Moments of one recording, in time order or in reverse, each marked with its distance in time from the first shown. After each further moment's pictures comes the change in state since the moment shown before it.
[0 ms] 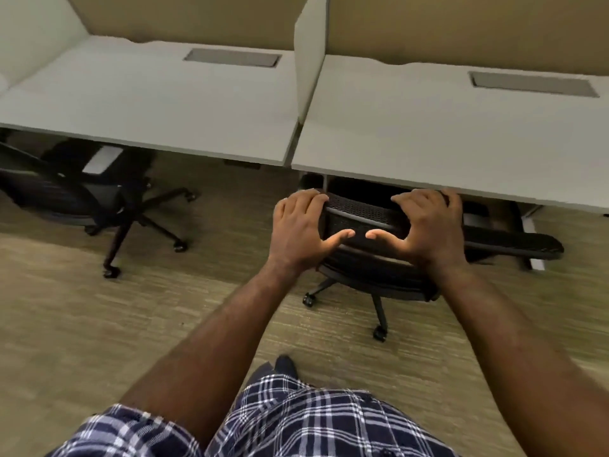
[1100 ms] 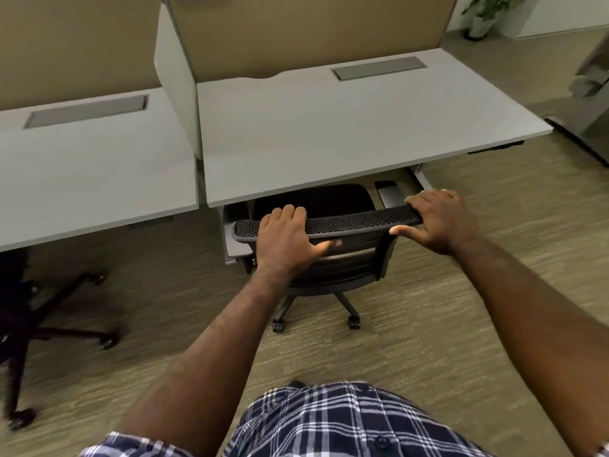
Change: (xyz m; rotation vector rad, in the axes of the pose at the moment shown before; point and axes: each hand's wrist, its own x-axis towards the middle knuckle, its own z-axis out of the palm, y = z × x) left_hand 0.068 0.044 0.037 0.065 -0.199 0.328; right_hand -0.068 0.100 -0.037 -0.270 -0.332 0.425
